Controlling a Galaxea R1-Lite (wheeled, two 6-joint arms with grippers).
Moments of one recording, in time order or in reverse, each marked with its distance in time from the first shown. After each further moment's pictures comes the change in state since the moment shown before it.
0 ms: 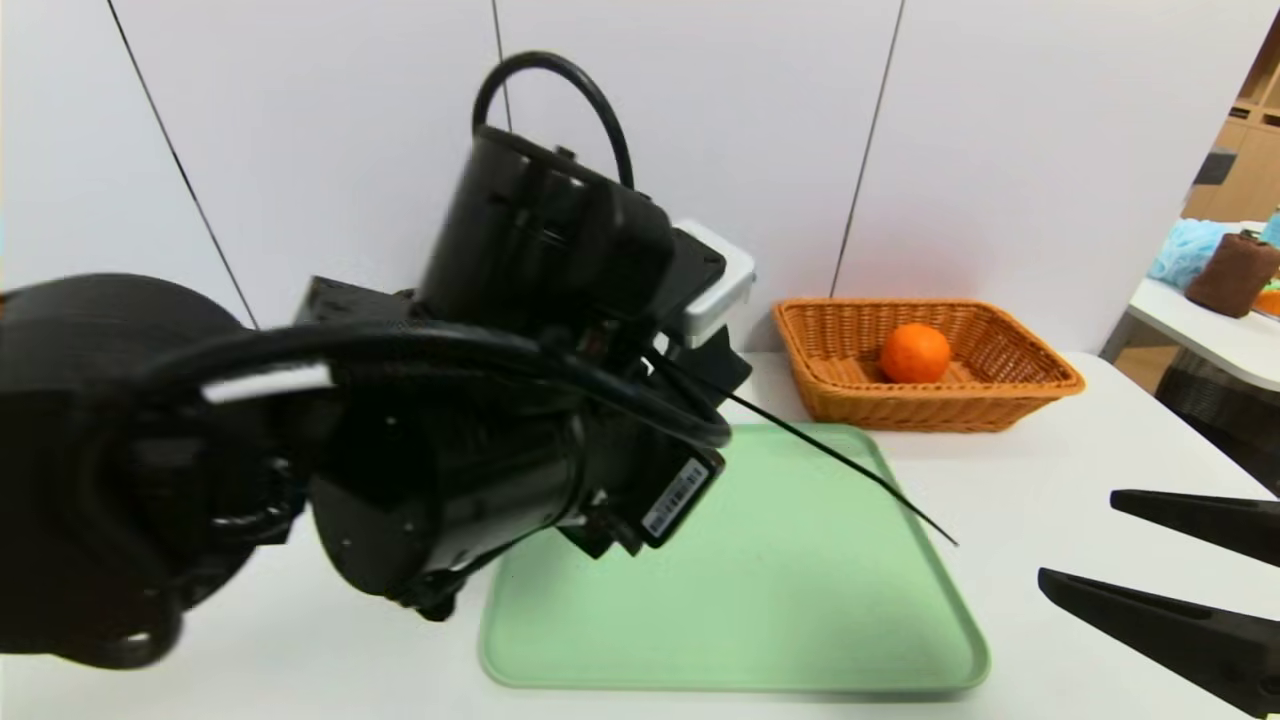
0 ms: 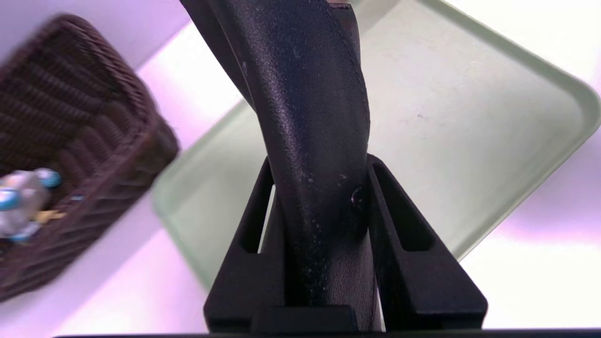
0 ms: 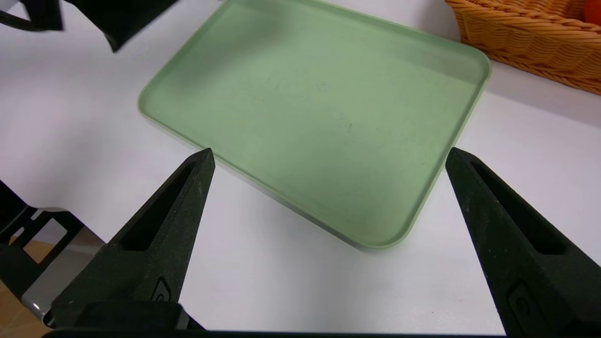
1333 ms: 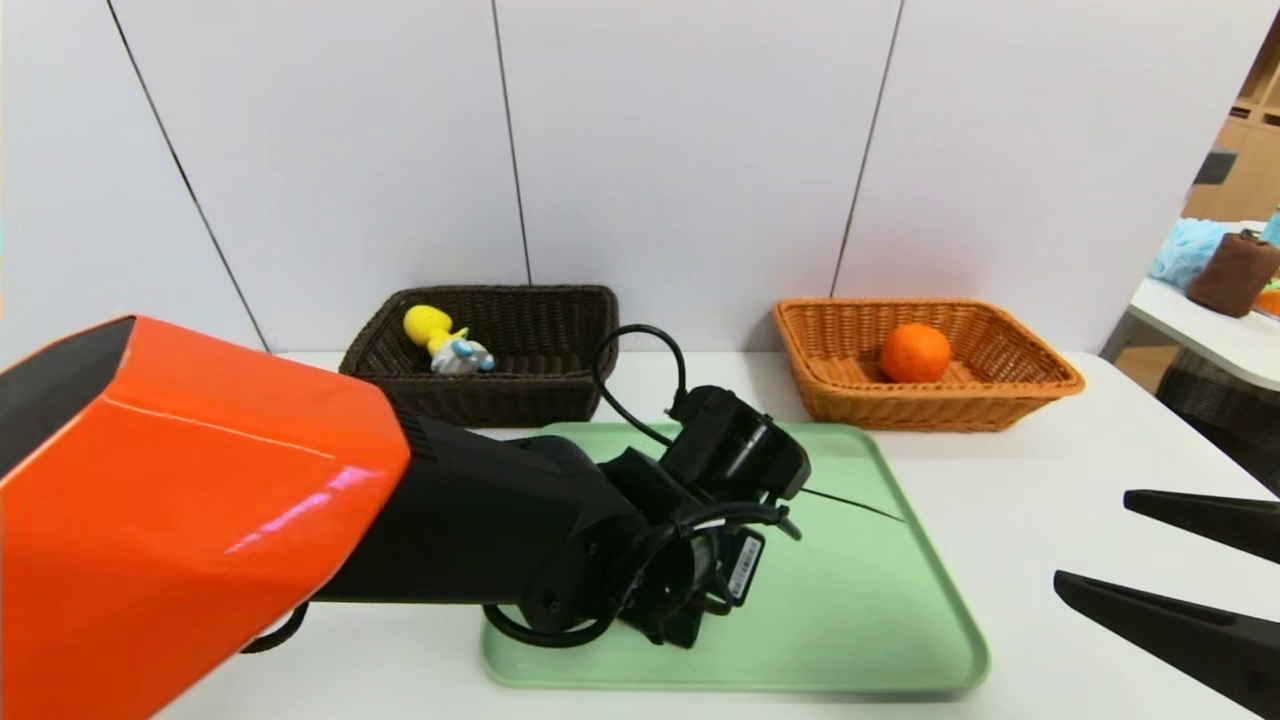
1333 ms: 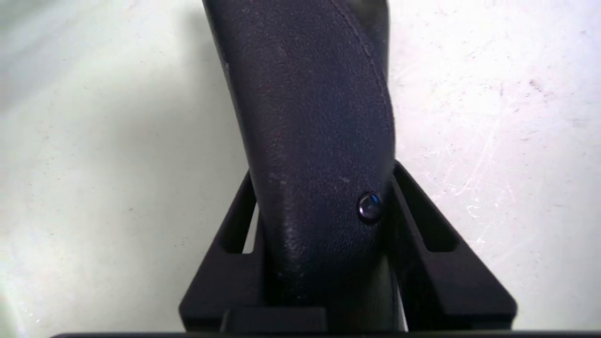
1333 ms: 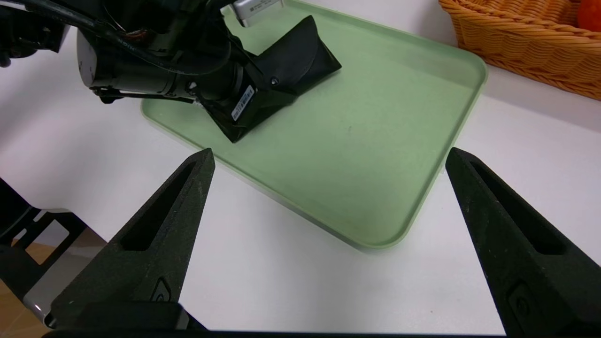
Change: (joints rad) left arm 0.028 0.411 -0.041 -0.068 0.017 -0.391; right arm 0.001 -0.022 0.001 0.005 -0.003 0.000
